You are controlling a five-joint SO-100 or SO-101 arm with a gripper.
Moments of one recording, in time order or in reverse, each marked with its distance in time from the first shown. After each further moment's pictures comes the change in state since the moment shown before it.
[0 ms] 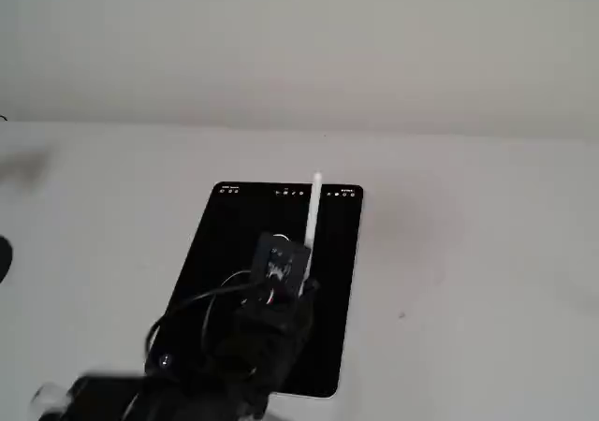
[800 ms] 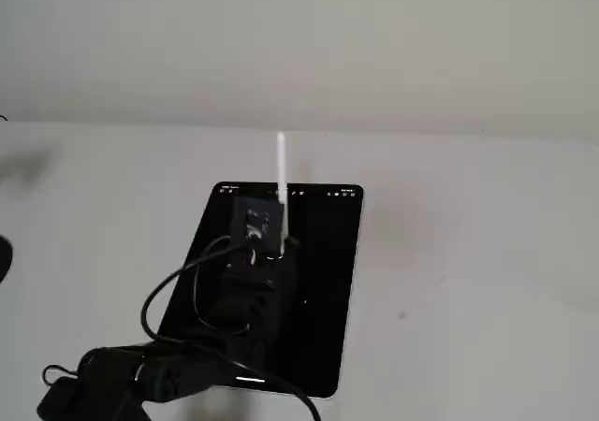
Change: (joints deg) arm -8.0 -3.2 -14.4 4.3 -1.1
